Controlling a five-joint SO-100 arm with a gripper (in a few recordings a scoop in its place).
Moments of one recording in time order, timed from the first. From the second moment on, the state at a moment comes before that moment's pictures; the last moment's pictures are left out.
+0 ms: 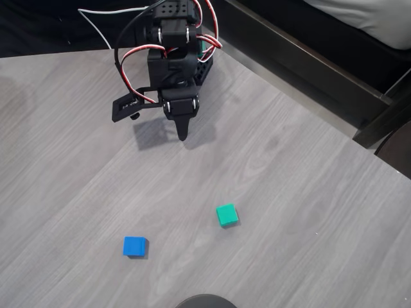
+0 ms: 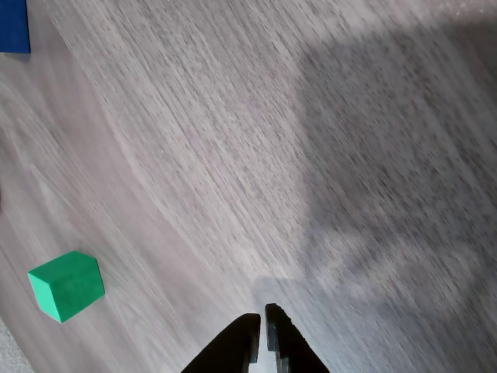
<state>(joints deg) 4.0 189.8 174.8 72.0 -7.4</state>
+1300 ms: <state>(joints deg) -2.4 189.9 177.3 70.6 -7.4</state>
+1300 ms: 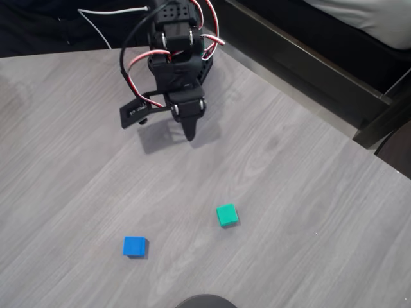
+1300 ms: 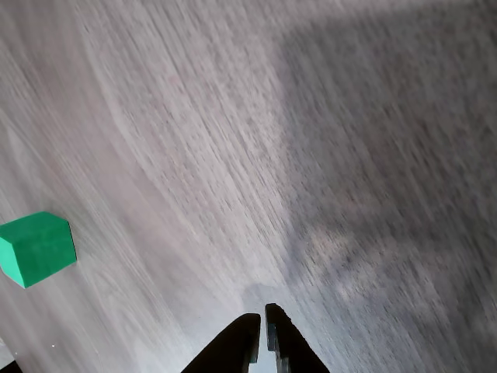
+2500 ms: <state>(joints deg) -9.1 82.1 88.0 73.8 7.3</state>
